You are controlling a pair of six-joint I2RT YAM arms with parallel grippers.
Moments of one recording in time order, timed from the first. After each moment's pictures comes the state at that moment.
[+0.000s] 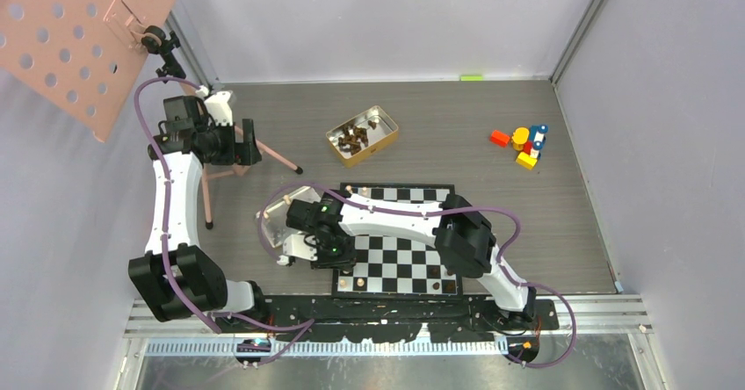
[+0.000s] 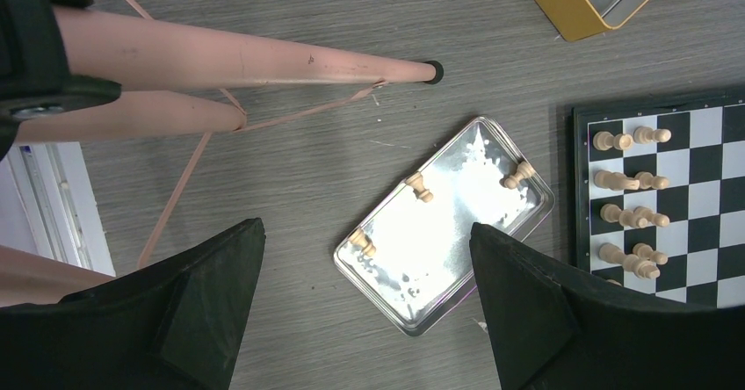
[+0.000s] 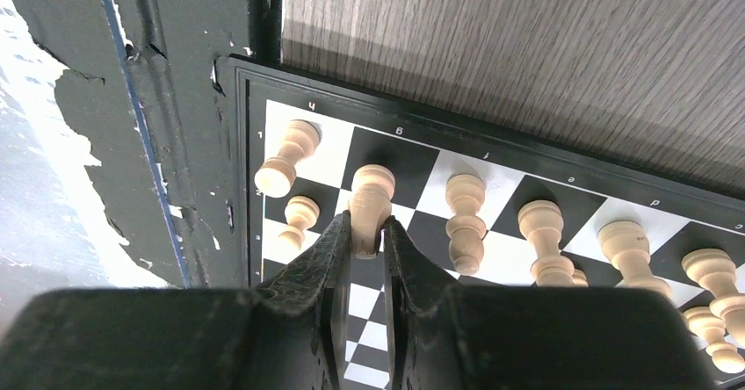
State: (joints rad) left arm 0.24 1.35 1.32 -0.84 0.37 0.20; right arm 1.26 2.17 1.86 -1.15 -0.20 -0.48
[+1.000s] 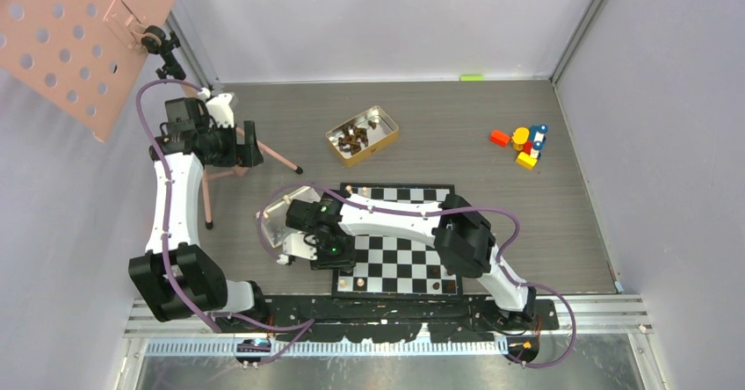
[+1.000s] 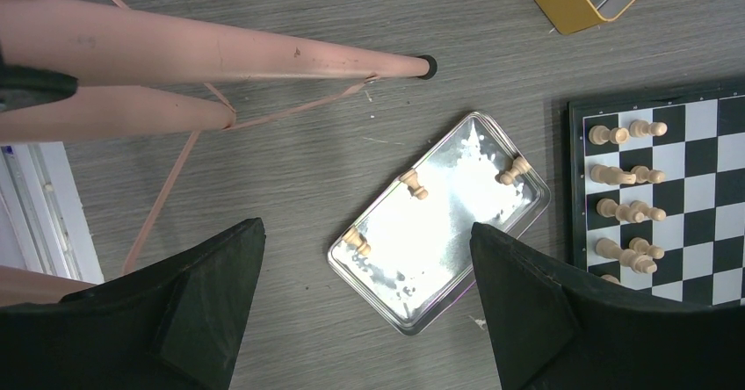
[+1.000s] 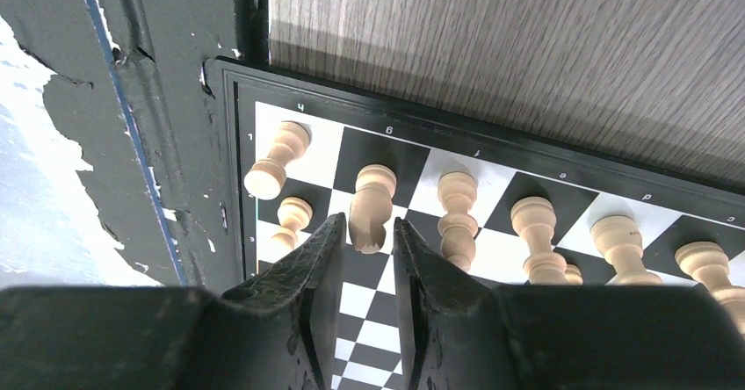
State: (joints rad) left arm 0.24 1.35 1.30 -0.84 0.39 0.21; right arm 1.26 2.17 1.86 -1.15 -0.18 -0.47
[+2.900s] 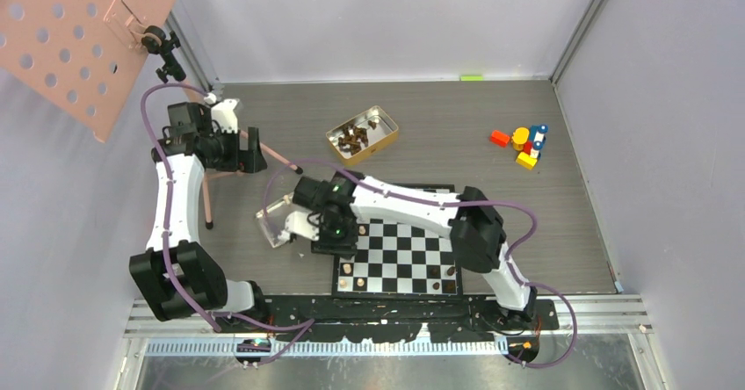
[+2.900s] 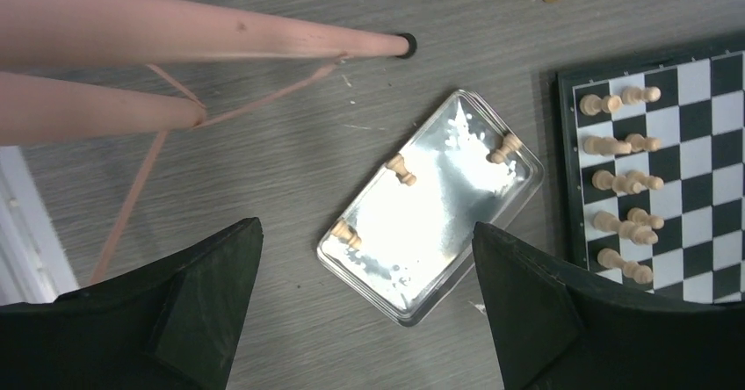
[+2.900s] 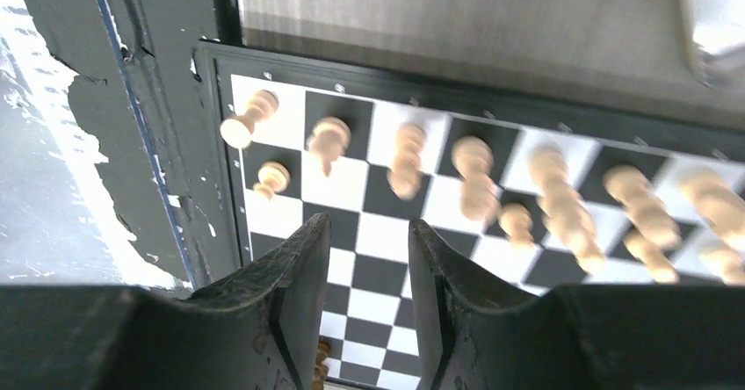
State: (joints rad) left arm 0.25 1.35 1.27 -0.84 0.43 0.25; right arm 1.19 2.13 1.89 -1.16 -0.20 -0.45
